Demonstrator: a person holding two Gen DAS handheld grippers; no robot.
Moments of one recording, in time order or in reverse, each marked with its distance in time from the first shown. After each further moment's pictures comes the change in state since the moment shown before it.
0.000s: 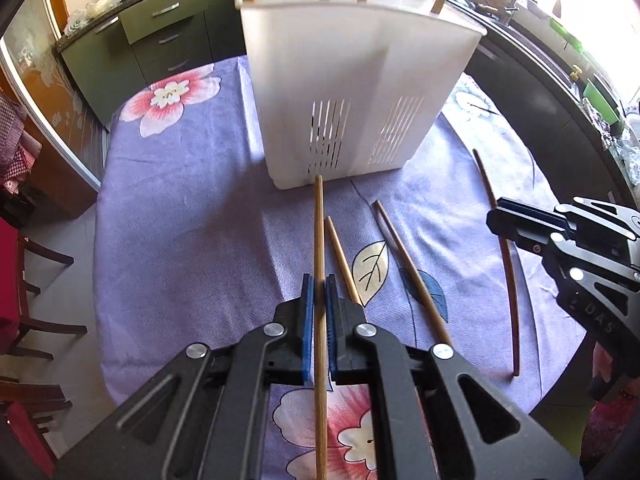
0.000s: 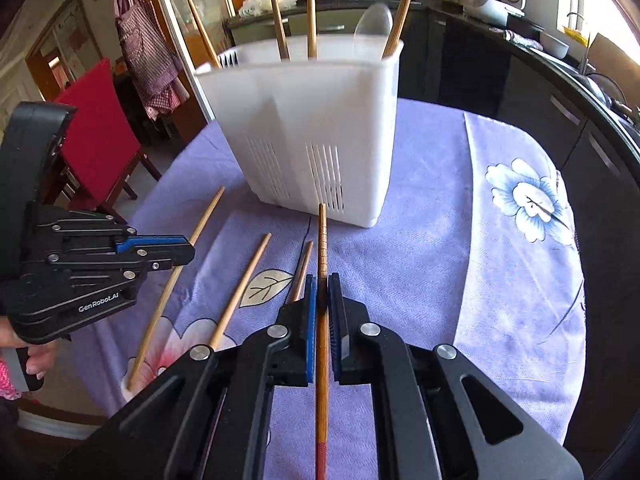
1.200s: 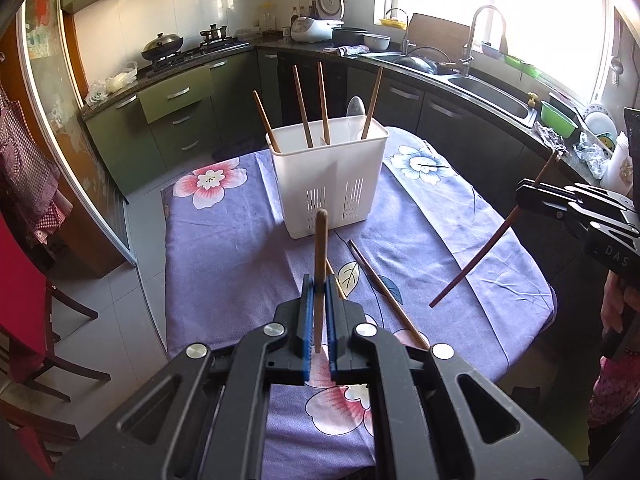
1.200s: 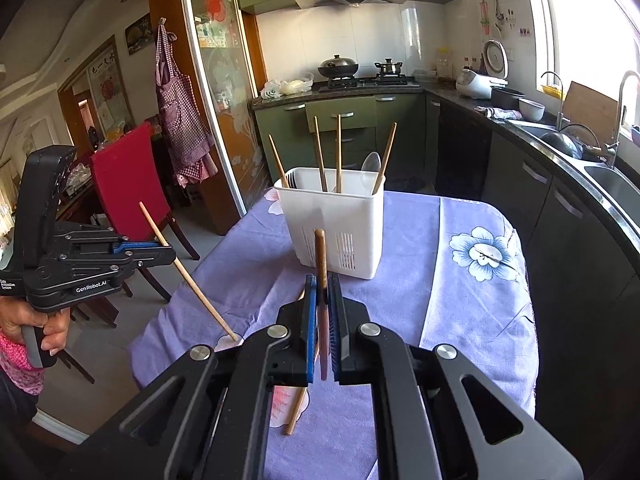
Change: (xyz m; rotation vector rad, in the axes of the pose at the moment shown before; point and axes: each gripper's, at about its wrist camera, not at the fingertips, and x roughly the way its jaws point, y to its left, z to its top) left arm -0.145 -0.013 -0.053 0.079 -0.277 0.034; right arm -0.161 0.018 -0.034 -0.025 -0.285 0.035
